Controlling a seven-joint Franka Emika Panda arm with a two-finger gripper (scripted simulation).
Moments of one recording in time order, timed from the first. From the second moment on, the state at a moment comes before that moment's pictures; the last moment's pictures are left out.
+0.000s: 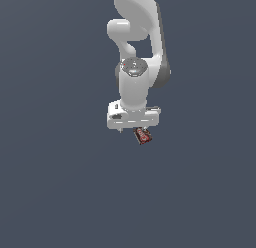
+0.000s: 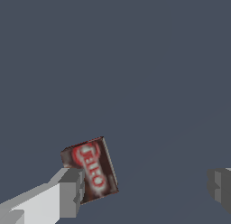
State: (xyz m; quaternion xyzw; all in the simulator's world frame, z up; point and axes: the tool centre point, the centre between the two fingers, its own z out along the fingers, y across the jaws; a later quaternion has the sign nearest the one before) arm -0.009 0.020 0.146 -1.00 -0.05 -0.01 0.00
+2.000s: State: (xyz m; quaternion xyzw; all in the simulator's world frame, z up) arm -0.066 0.078 0.017 -0.98 -0.20 0.00 0.00
